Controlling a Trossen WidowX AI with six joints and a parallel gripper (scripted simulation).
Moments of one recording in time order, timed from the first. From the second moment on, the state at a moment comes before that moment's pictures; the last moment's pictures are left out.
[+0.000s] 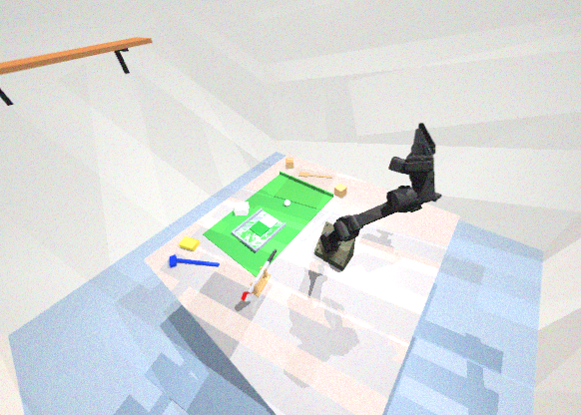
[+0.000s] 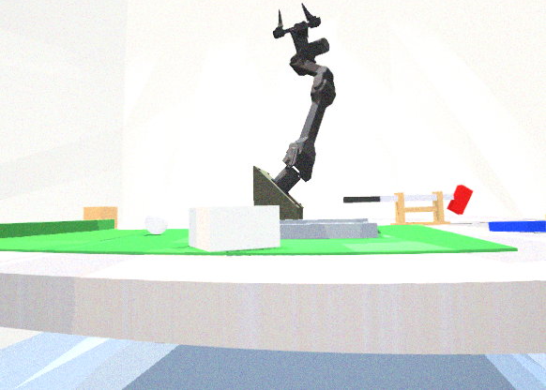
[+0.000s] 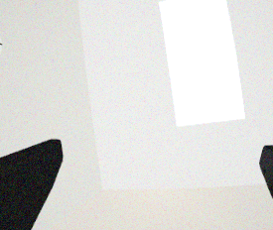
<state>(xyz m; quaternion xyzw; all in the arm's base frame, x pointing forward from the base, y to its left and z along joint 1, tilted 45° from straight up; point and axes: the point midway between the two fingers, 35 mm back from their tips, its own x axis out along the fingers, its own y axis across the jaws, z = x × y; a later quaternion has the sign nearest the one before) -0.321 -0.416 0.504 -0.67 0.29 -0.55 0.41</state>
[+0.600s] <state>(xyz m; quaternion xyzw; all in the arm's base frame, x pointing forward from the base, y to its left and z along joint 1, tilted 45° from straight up) -0.079 -0.543 0.426 -0.58 0.21 -0.43 0.66</state>
